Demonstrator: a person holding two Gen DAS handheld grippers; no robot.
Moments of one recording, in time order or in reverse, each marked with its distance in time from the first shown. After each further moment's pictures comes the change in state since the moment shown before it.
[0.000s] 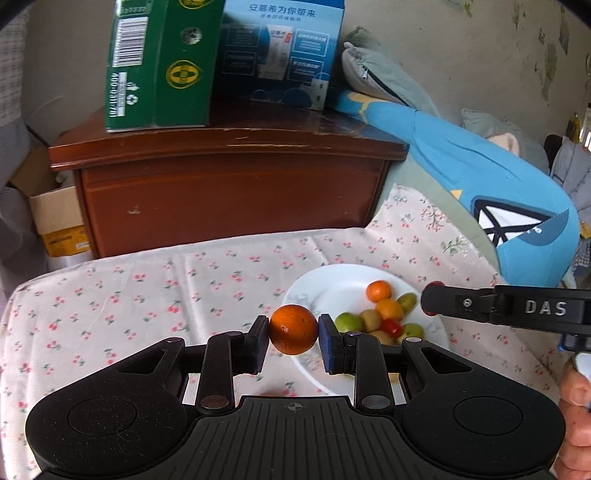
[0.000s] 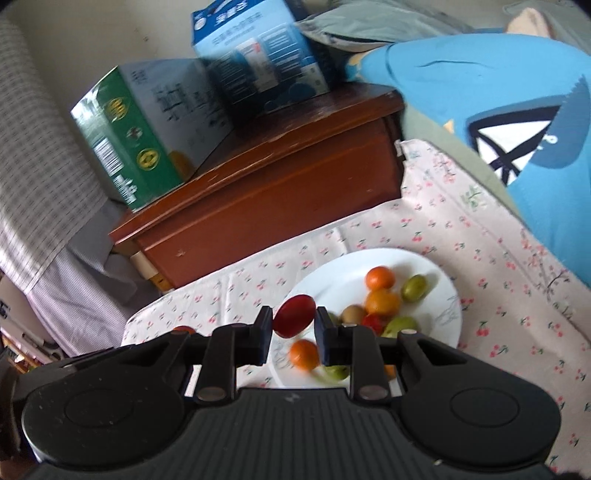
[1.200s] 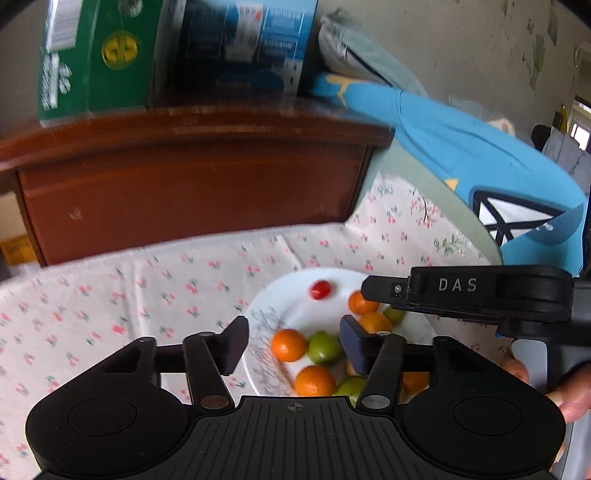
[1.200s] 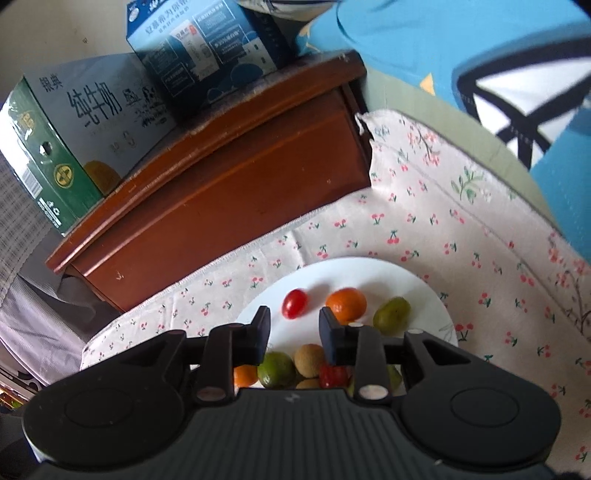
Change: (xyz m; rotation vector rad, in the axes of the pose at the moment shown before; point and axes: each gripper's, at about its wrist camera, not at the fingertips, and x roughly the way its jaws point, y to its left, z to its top) left arm 0.048 -0.014 0.011 0.031 0.017 -0.041; right arm 0.071 -0.038 0.020 0.085 0.028 -0.060
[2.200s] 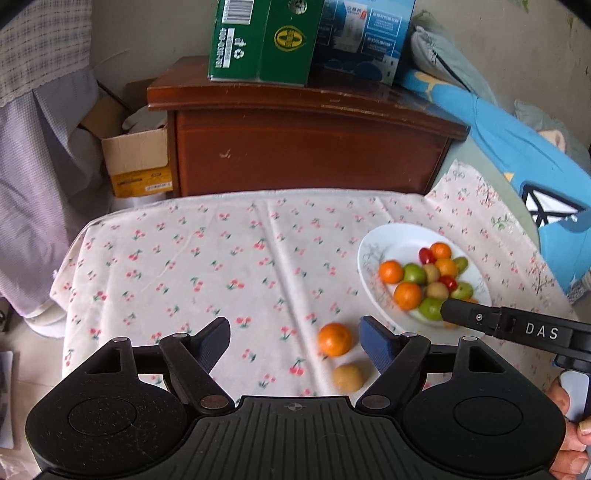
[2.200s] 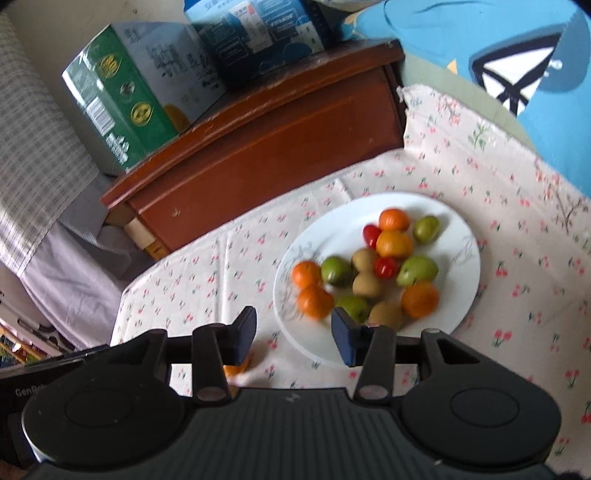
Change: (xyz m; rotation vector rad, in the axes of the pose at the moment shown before) left arm -0.092 0.059 -0.042 -0.131 0.110 0.179; right arm -0.055 0.044 -0.065 -0.058 0.067 0.046
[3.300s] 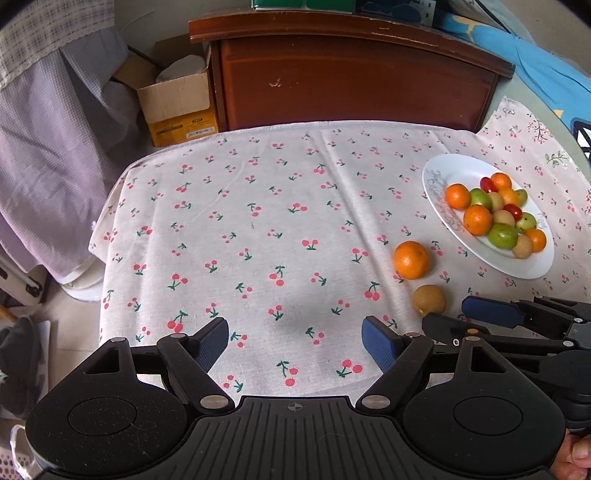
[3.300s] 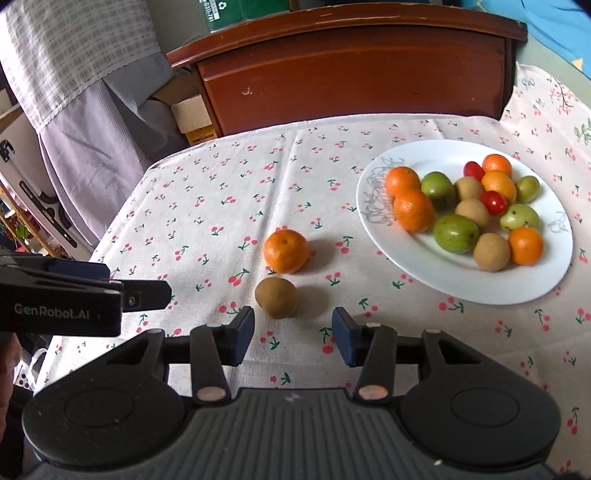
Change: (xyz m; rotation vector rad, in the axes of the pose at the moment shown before) left arm 0.019 0.027 -0.038 0.020 0.138 0.139; right arm 0.049 0.053 -0.066 -0.330 0.151 0.017
